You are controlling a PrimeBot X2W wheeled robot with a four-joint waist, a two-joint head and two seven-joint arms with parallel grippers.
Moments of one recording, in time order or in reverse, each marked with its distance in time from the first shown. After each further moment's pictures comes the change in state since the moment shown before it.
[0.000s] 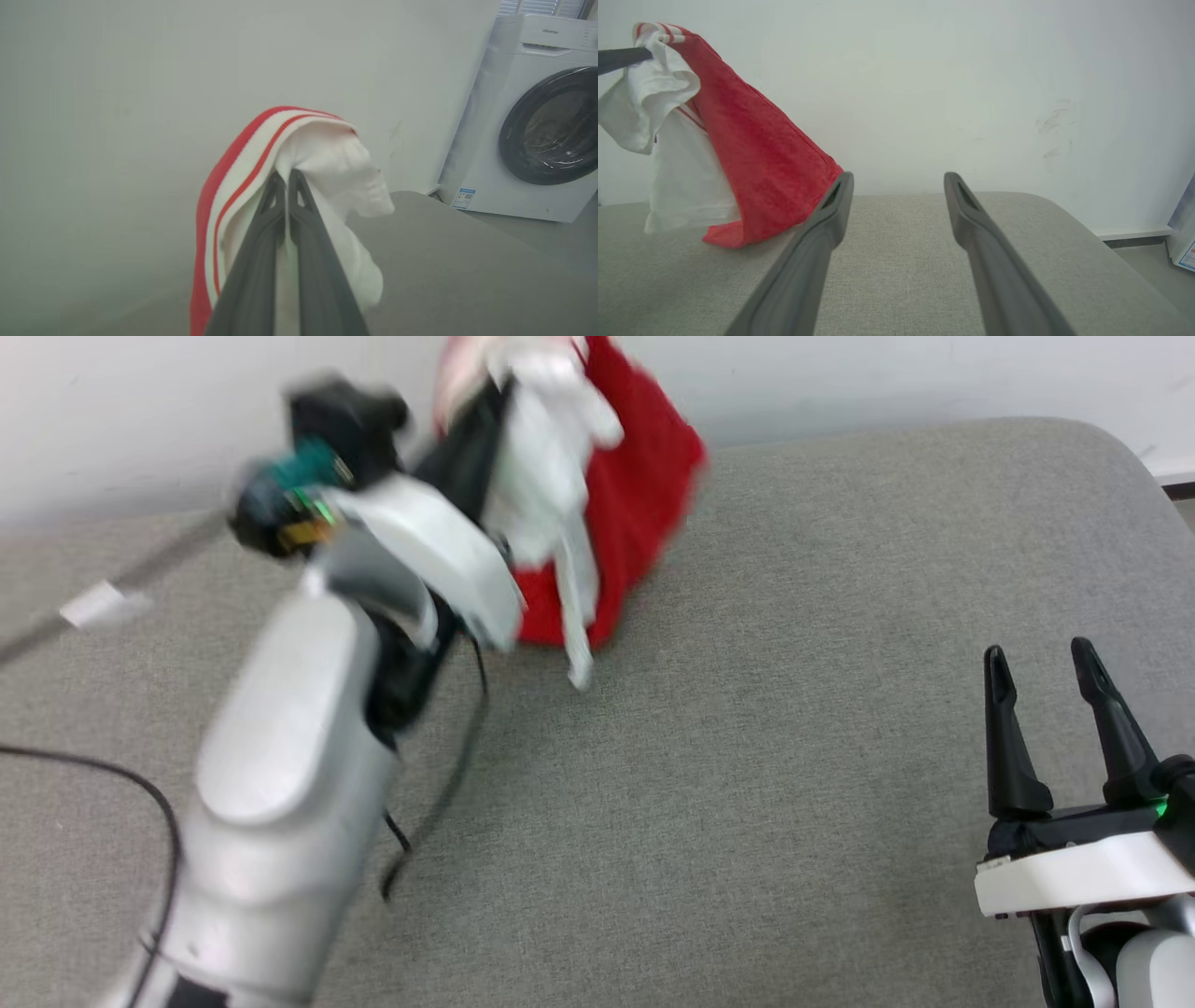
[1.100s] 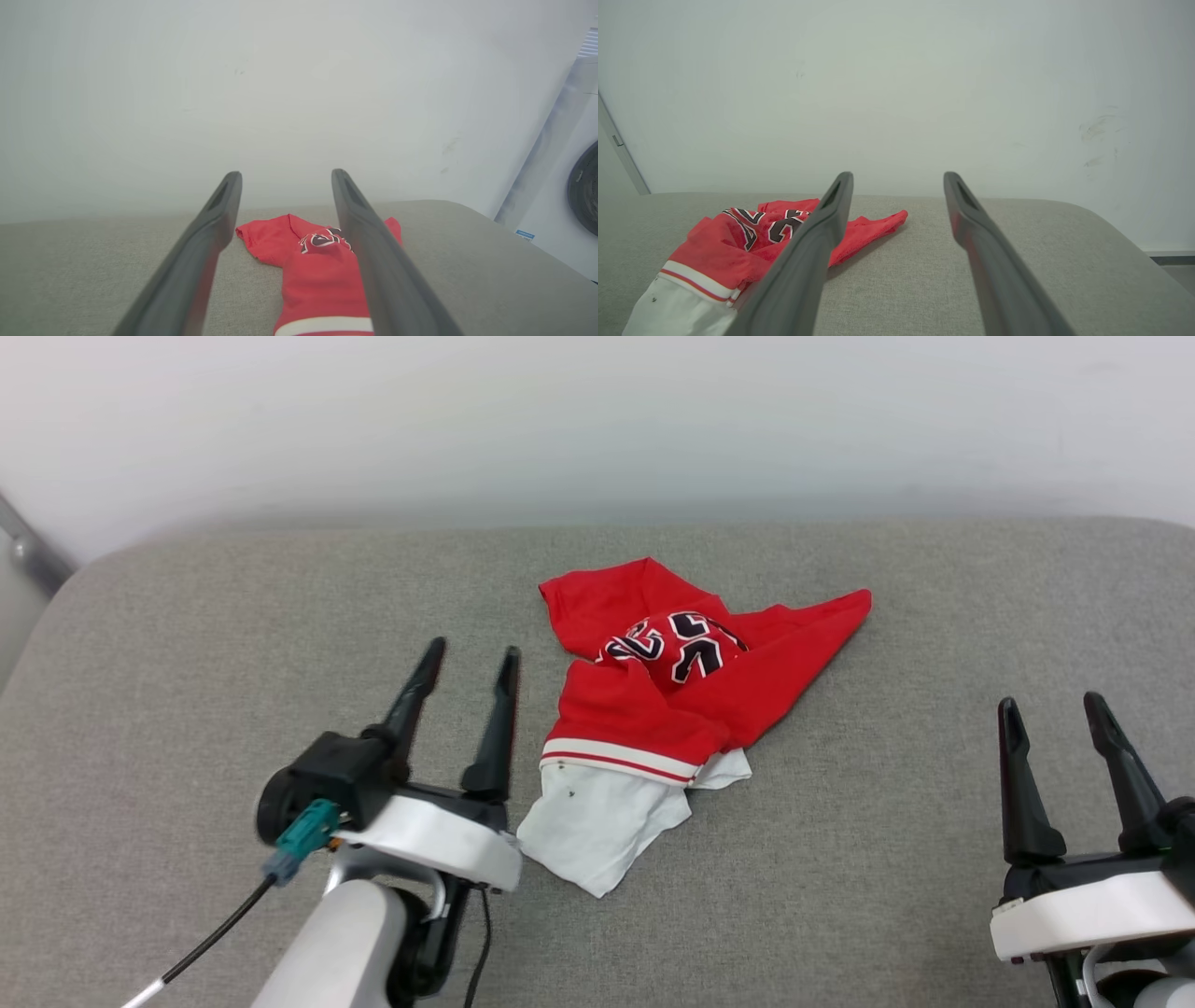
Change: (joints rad) left arm 0.556 -0.018 -0.033 -0.253 0.027 0.157 -0.282; right arm 0.083 0.000 -0.033 -0.024 -0.012 0.000 0.036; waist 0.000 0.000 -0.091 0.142
